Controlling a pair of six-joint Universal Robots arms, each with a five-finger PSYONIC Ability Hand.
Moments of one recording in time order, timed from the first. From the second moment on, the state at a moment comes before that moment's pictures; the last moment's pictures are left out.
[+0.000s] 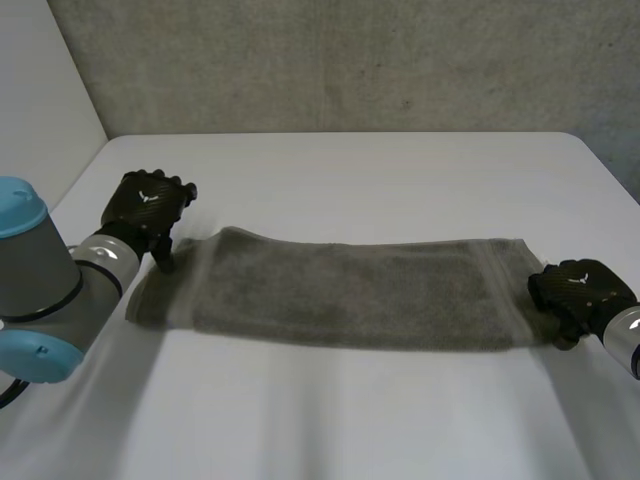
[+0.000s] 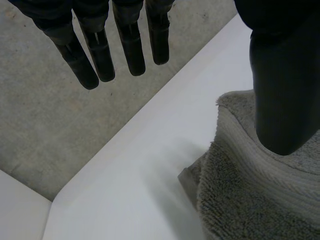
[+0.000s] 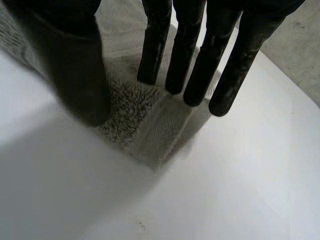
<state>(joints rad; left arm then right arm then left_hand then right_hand) 4.48 -1.99 -1.62 3.46 -1.41 3.63 1.50 -1.24 1.90 -0.14 1.22 2.46 0.43 0.45 0.42 0.44 0.40 0.91 0.92 0.90 0.91 0.74</state>
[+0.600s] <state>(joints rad) 4.47 -1.94 -1.64 3.47 -1.41 3.63 1.62 -1.29 1.44 -0.03 1.26 2.47 0.37 0.36 0.36 0.37 0.34 1.31 1.29 1.34 1.34 1.15</state>
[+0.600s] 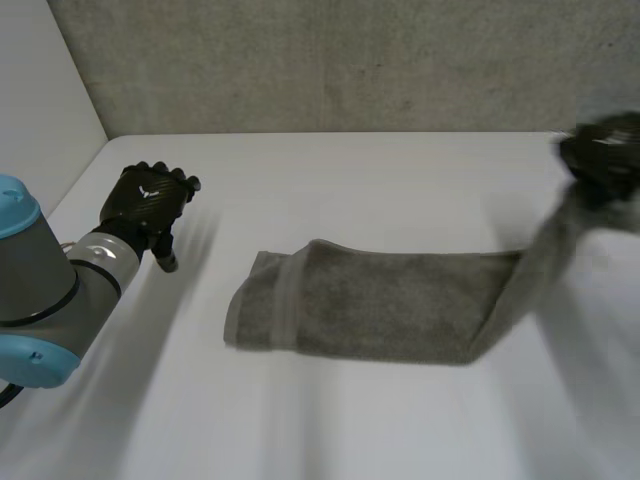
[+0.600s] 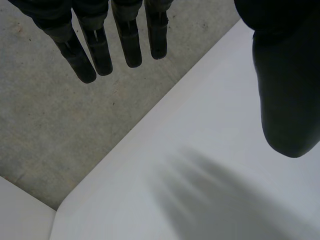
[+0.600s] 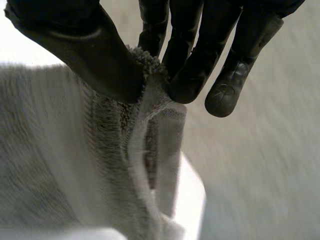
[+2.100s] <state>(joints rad) 4.24 -1.96 -1.69 3.49 -1.41 3.64 1.85 -1.30 1.85 -0.19 1.41 2.55 0.34 0.33 0.32 0.34 0.31 1.30 1.29 1.33 1.34 1.15</state>
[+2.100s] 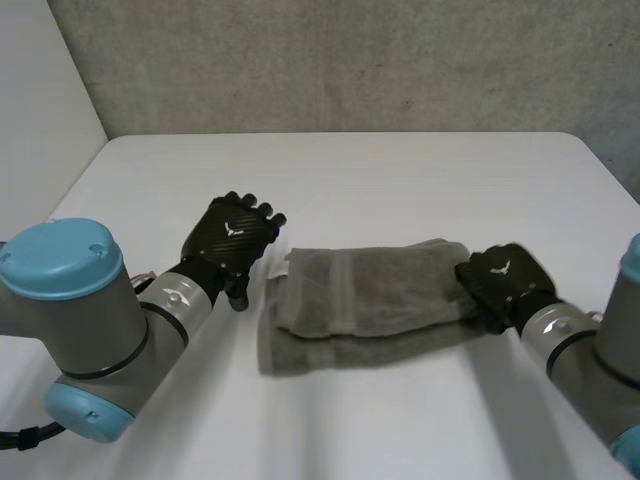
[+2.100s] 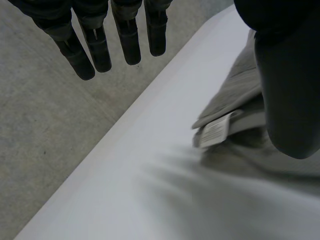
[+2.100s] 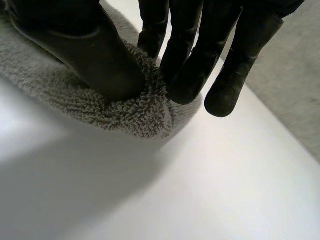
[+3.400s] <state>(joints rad) 4.05 -2.22 -1.46 3.44 -1.49 3.41 2.05 -0.97 1.44 -0.03 1.40 2.89 0.31 0.30 0.30 0.31 0.29 0.23 0.24 0.24 0.25 0.06</state>
